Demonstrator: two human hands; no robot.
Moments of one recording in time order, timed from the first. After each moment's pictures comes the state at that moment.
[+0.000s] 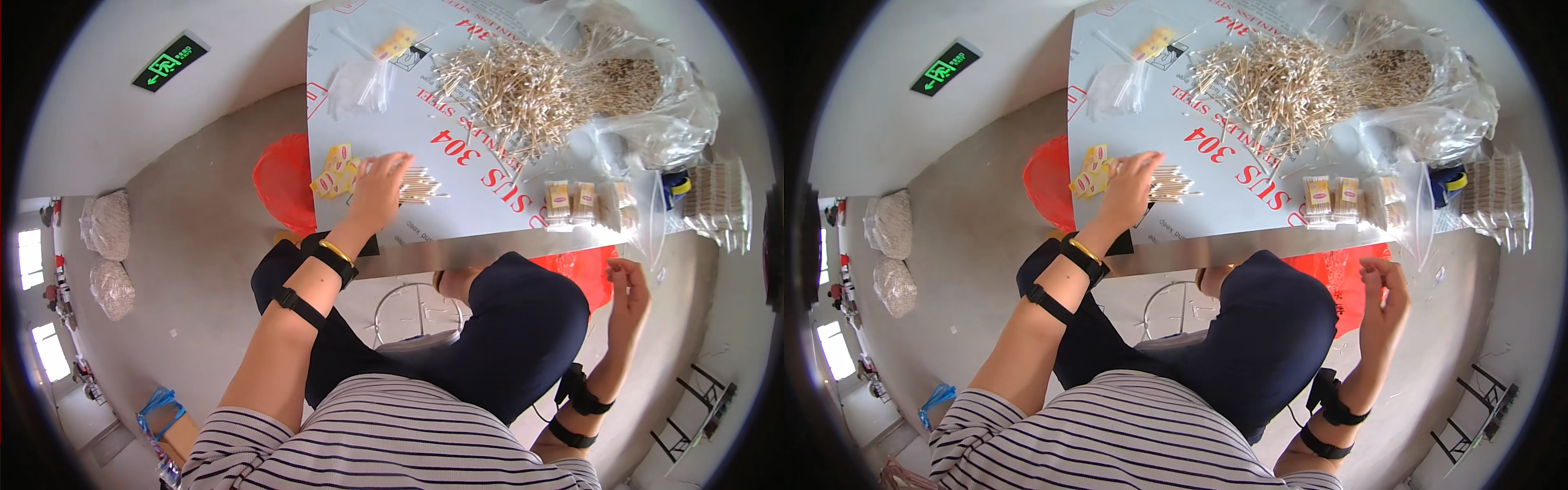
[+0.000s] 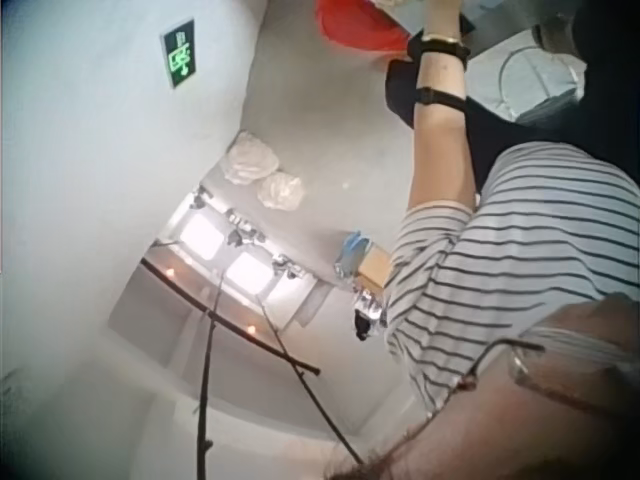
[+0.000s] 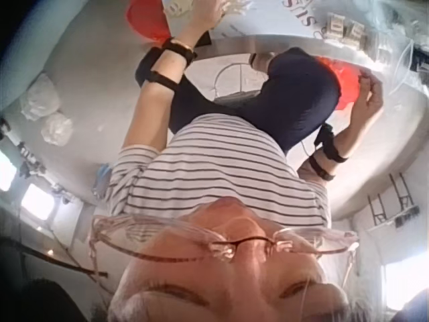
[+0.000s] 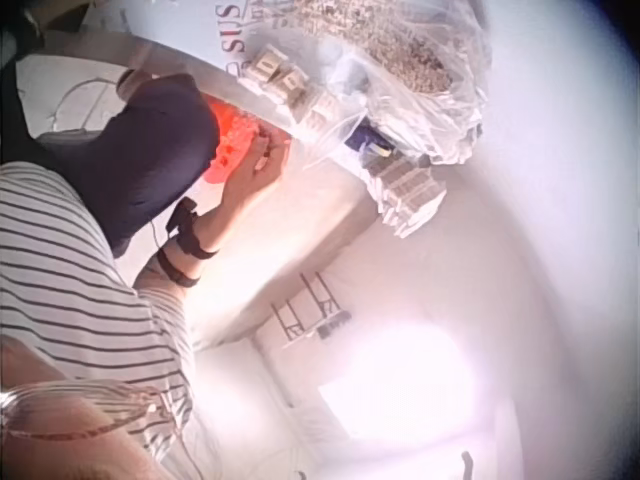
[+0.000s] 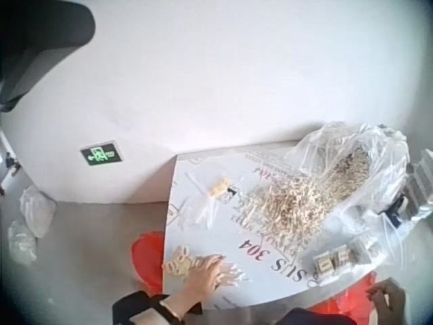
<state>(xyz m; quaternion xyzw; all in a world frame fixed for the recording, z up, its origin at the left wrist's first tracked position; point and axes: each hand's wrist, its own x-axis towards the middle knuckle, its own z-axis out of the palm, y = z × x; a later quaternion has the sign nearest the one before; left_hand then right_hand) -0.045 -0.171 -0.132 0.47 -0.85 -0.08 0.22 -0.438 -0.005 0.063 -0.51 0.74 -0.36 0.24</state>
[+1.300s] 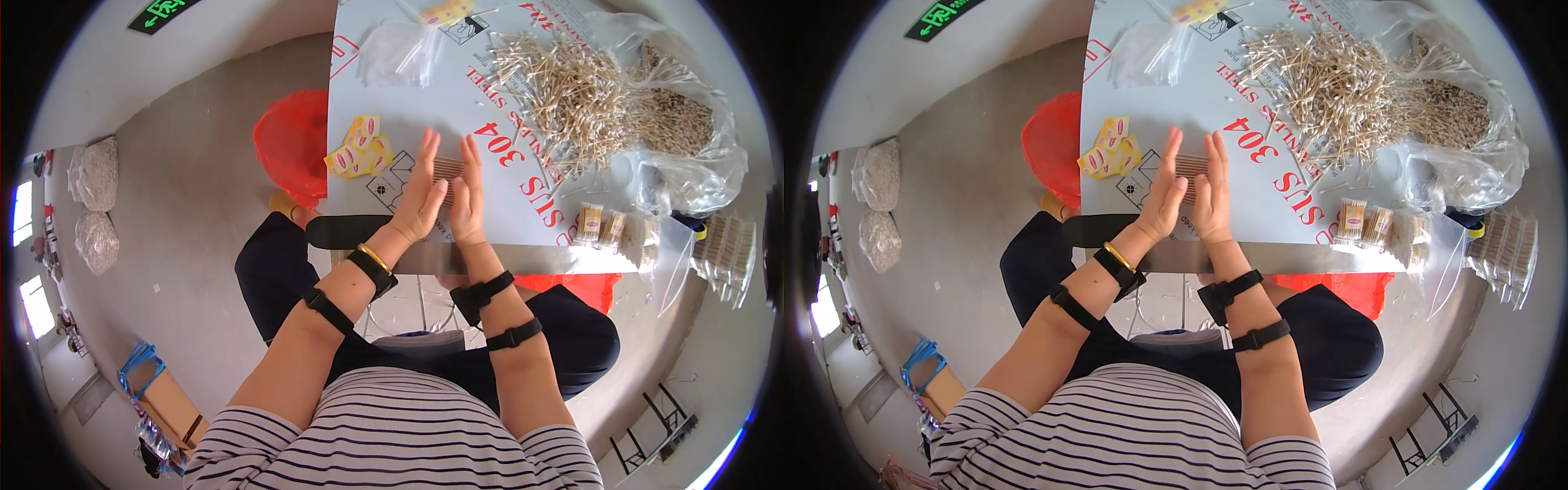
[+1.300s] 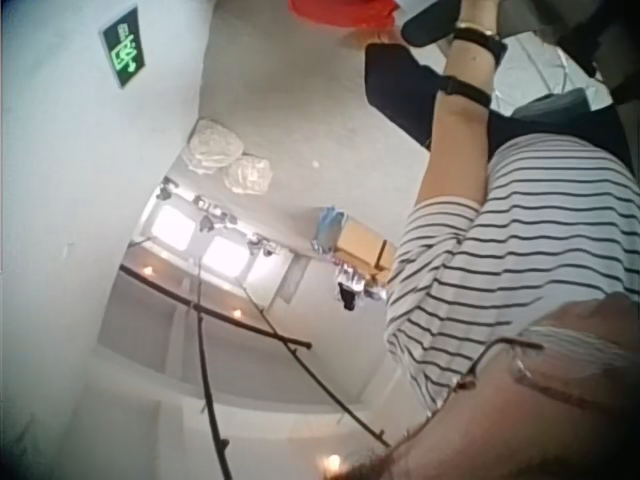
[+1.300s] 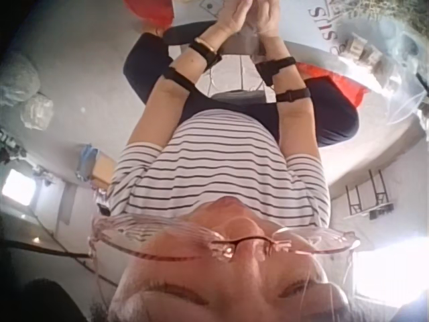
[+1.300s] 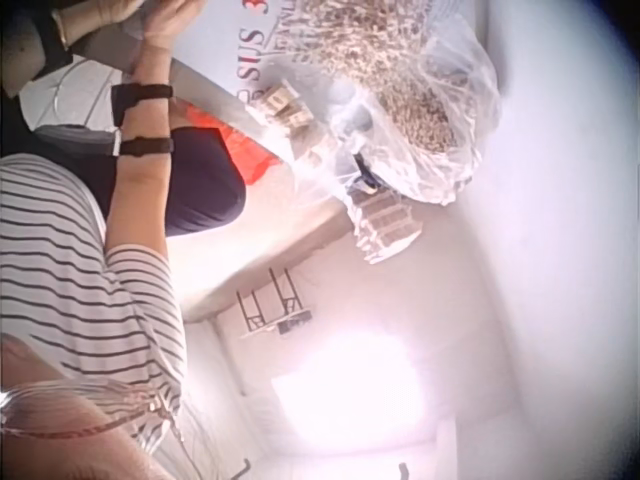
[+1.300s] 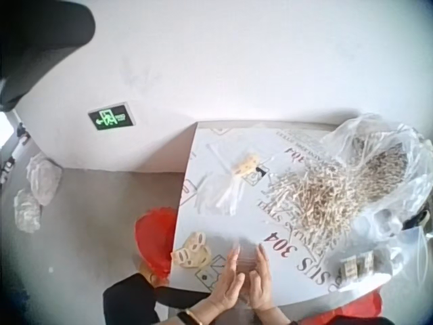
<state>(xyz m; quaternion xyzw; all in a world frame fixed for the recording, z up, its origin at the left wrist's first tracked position) -0.065 -0.157 -0.173 0.46 -0.63 -0.41 0.47 -0.196 -0.159 -0.168 -0.59 0.50 -0.47 0.42</state>
